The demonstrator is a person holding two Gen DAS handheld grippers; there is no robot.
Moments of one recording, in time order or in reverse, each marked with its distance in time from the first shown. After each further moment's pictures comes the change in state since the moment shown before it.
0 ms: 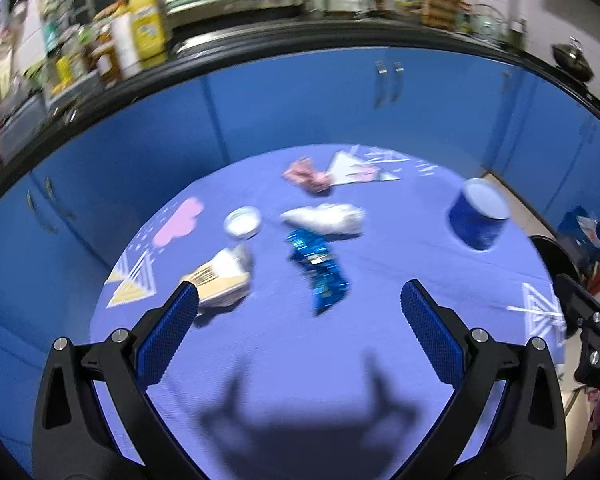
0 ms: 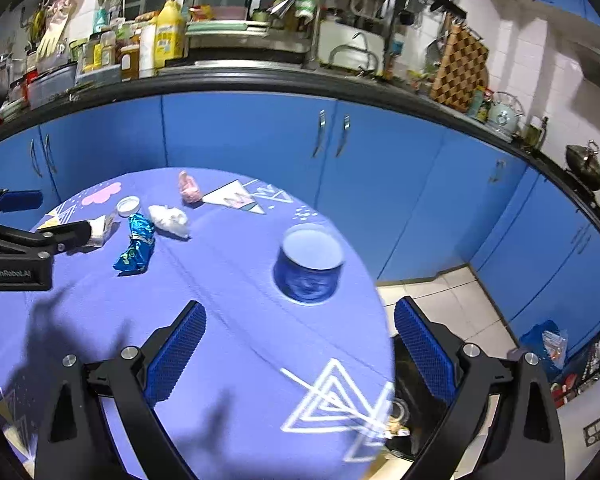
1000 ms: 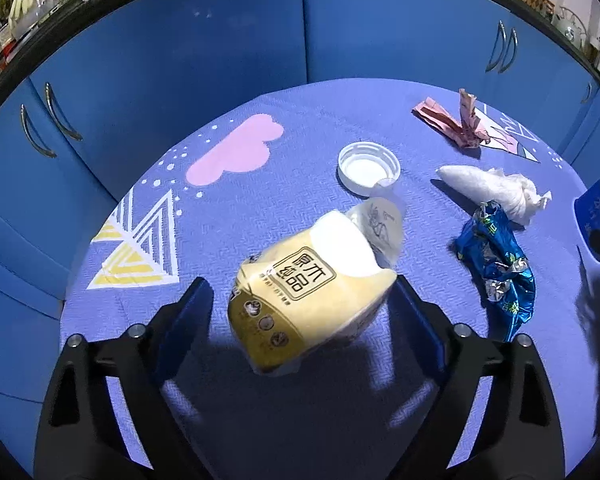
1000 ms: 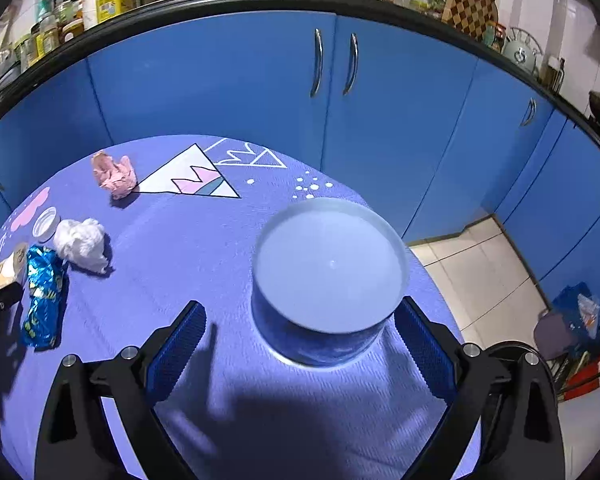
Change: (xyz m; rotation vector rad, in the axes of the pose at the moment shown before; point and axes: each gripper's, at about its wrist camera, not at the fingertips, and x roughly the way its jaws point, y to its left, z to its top) left arm 0.127 0.082 -0.014 -0.157 0.165 0.100; right arm 0.163 -0.018 0.027 0.132 0.180 0.023
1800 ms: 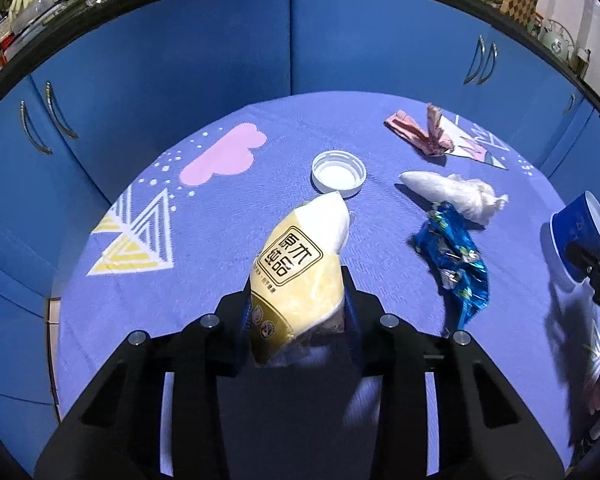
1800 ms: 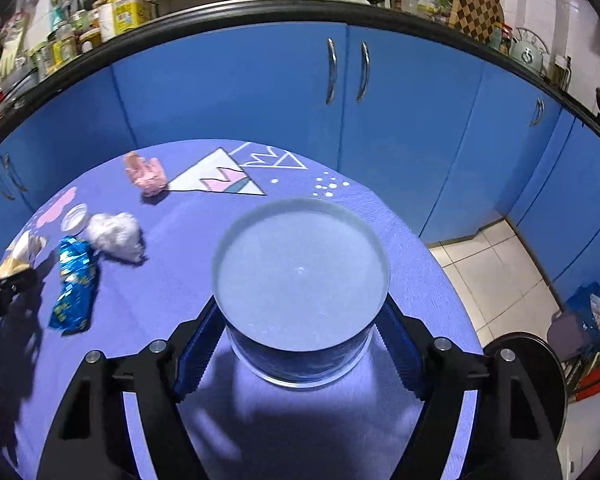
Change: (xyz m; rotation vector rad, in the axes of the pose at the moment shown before) left arm -0.033 -0.002 -0.009 -0.022 -0.028 -0.073; right arm -0.038 0.008 -0.016 -0.023 -0.044 0.066
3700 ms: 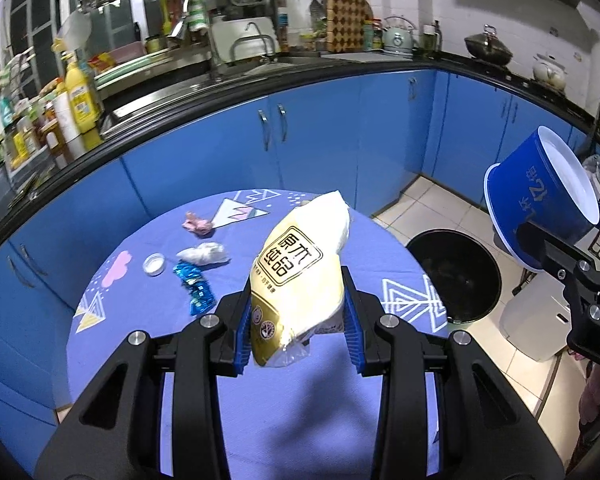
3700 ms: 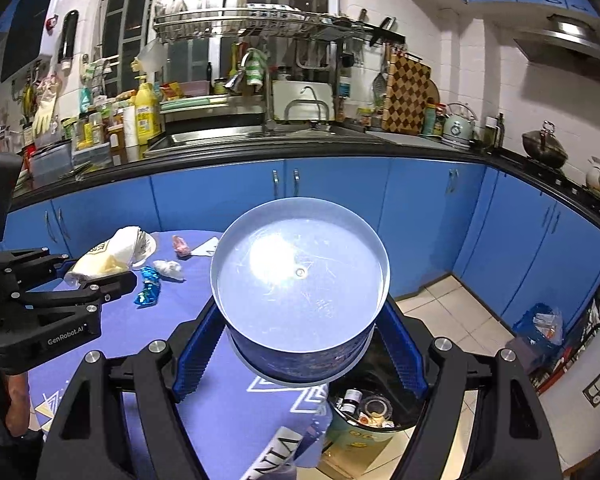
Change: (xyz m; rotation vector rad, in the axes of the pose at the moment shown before) left arm -0.215 -0.210 -0.064 0.389 -0.253 -0.202; right arm -0.264 -0.062 -0.080 0.044 -0.334 -0.103
